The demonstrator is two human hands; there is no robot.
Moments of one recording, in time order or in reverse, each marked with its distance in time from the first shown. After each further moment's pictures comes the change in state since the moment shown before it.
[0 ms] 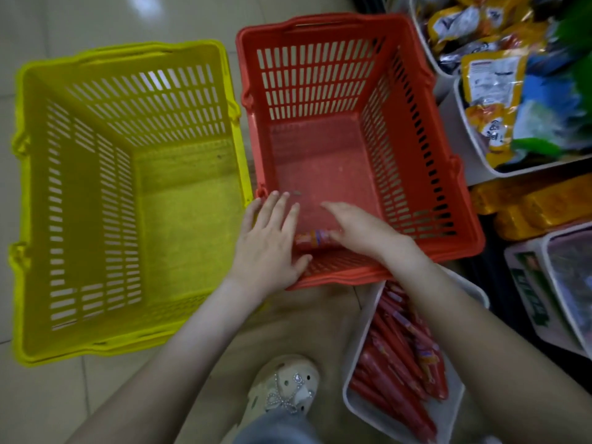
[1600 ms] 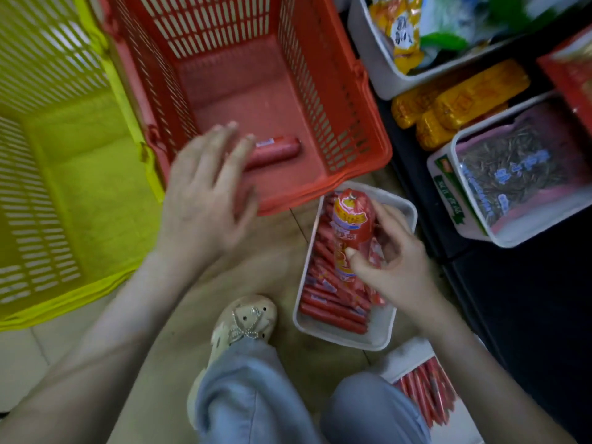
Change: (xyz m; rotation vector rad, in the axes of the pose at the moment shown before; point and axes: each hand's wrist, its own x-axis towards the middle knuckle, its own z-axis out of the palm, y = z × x) left_hand -0.017 0.052 -0.044 -0.234 0.344 0.195; right_hand -0.222 0.026 0.046 0.856 0.693 0.075
